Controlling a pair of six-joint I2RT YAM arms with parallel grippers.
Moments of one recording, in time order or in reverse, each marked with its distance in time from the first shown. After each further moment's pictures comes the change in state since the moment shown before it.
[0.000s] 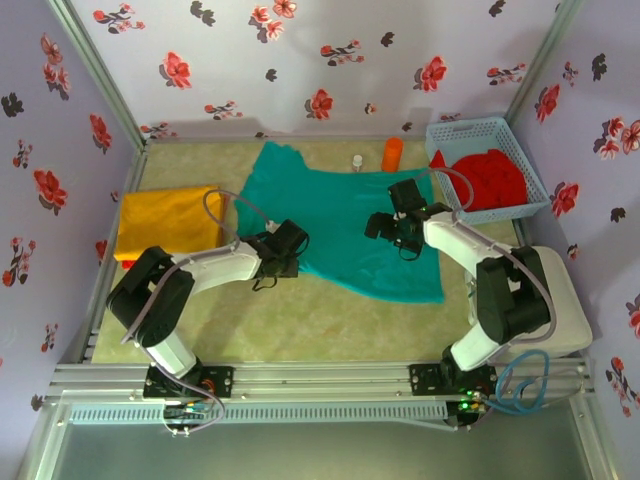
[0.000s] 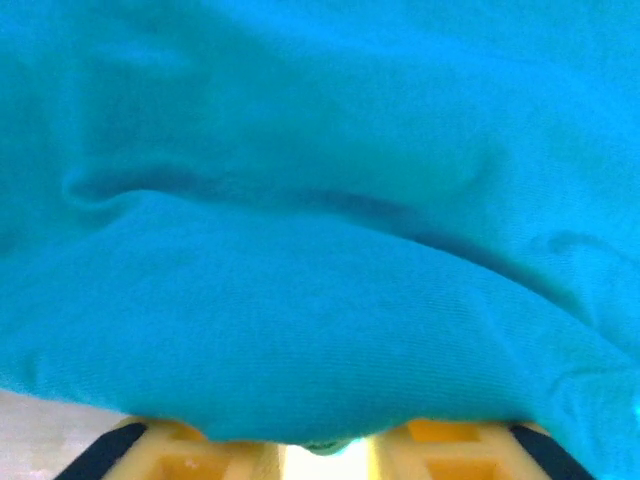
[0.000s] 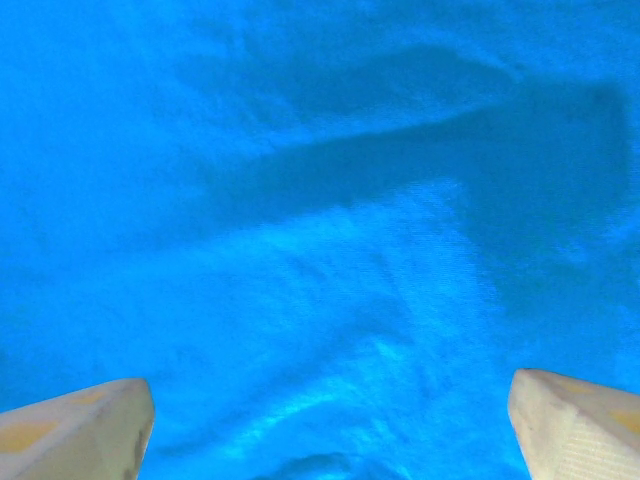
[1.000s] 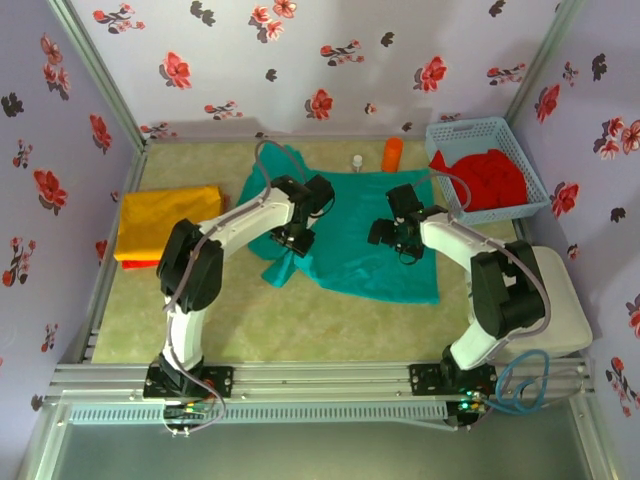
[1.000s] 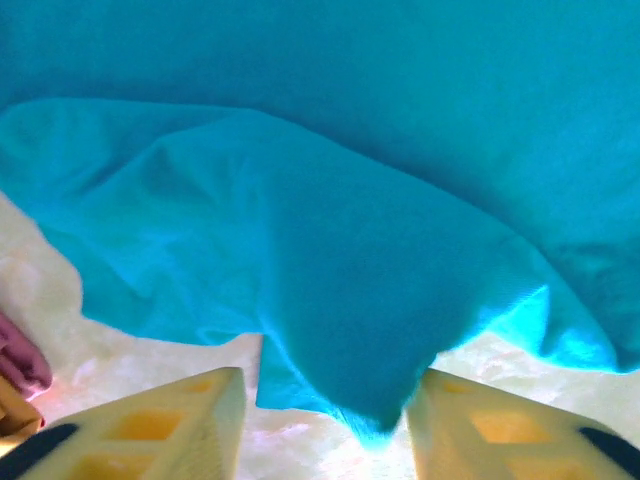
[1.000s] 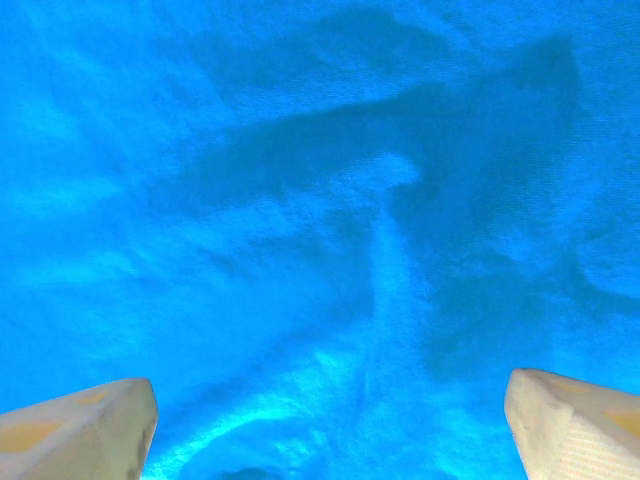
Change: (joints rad) left arm 0.020 0.334 0.747 -0.771 0.080 0.454; right arm 0.000 0.025 -0.026 -0.010 0.048 0.011
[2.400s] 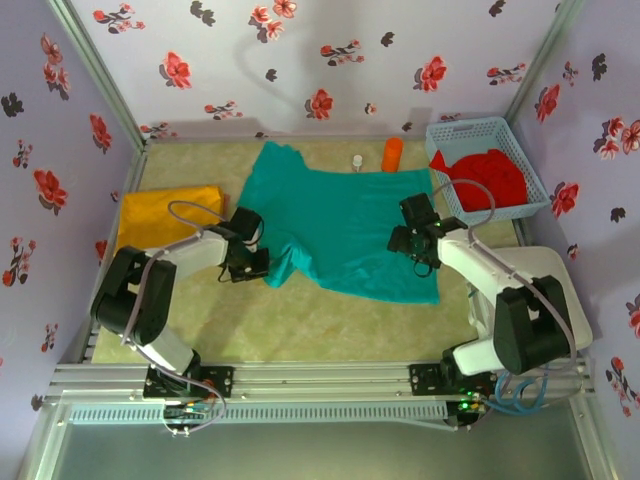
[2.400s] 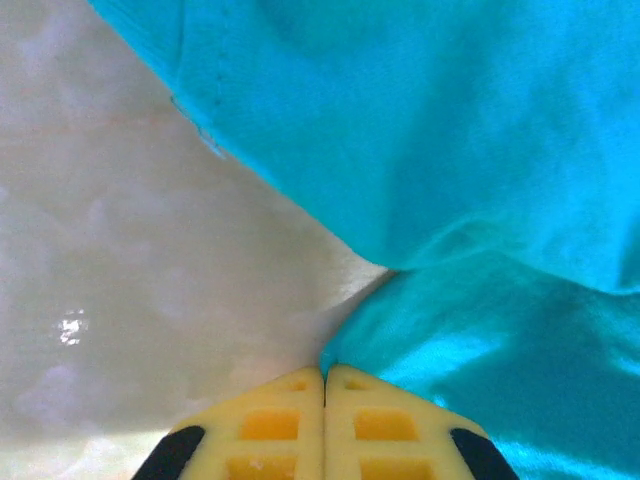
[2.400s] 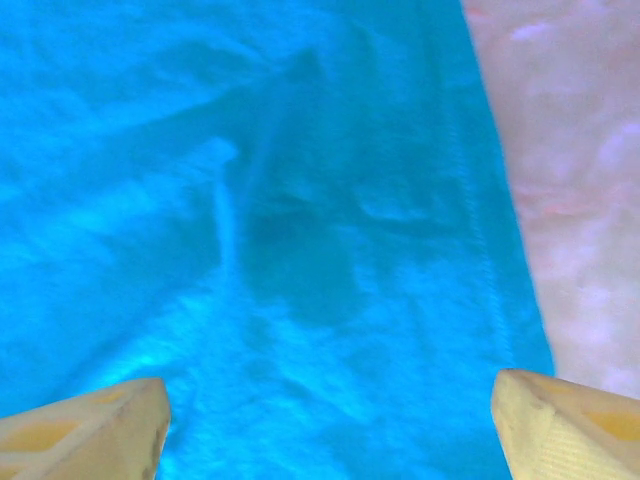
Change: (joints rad) left arm 0.294 -0.396 -0.821 0.648 0.343 -0.392; right arm -0.023 -0.235 -0.113 -0.127 0.166 0.064
